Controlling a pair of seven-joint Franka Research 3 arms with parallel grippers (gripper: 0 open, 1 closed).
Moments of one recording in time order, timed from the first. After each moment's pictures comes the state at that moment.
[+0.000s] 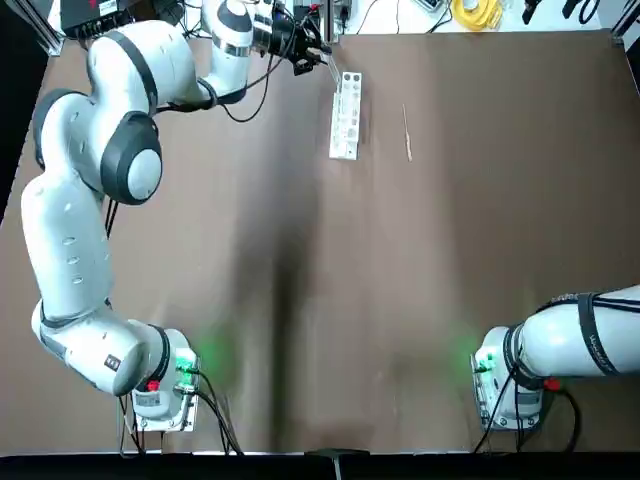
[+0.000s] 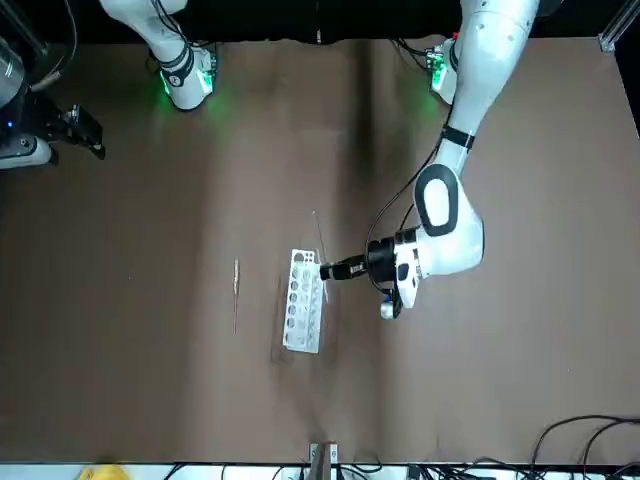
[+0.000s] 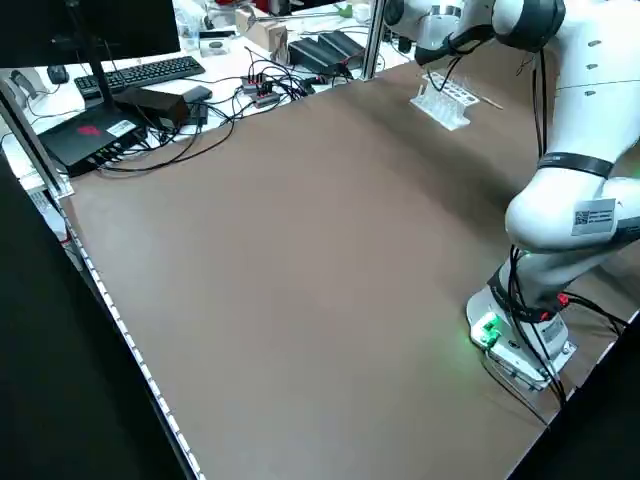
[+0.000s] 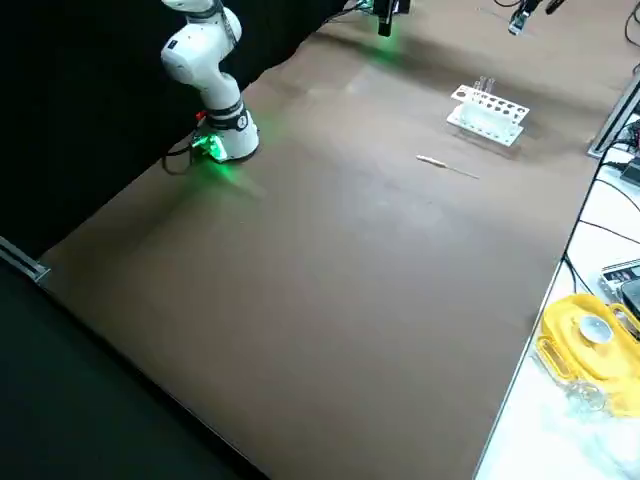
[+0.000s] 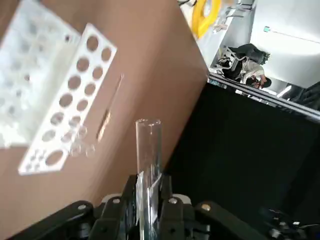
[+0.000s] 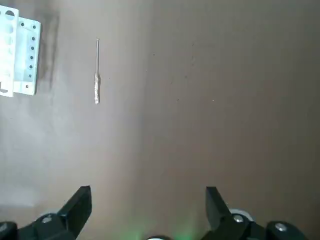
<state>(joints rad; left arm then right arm) -0.46 0.59 -0.01 -1.53 -1.45 2.19 0.02 0.13 -0.07 -0.03 -1.58 -0.02 1.48 -0.02</state>
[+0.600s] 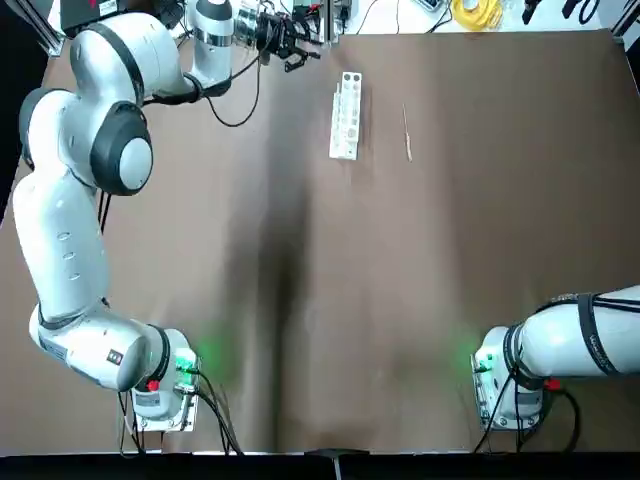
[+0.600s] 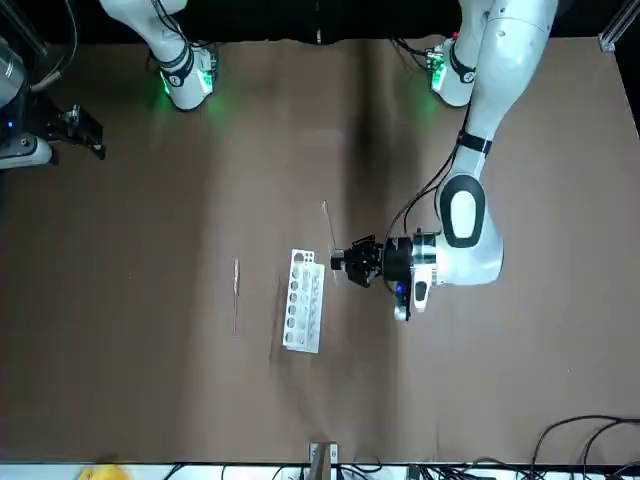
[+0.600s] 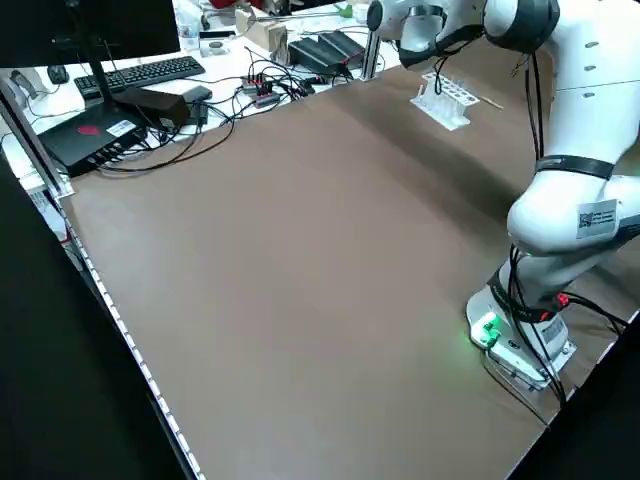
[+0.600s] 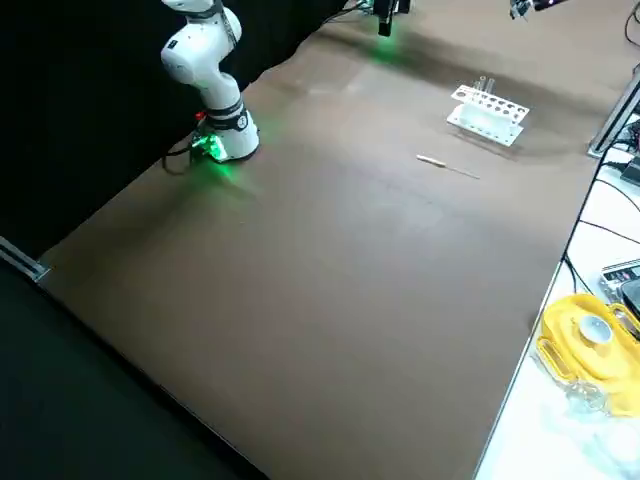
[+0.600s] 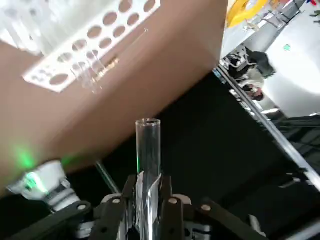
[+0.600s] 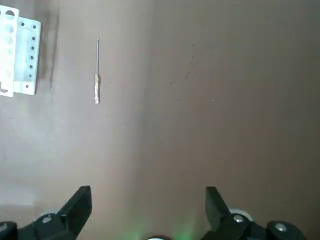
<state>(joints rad) -0.38 0.58 -0.01 -1.54 -1.50 1.96 -0.42 0.13 -0.07 -0.03 -1.58 -0.02 1.48 -0.02</state>
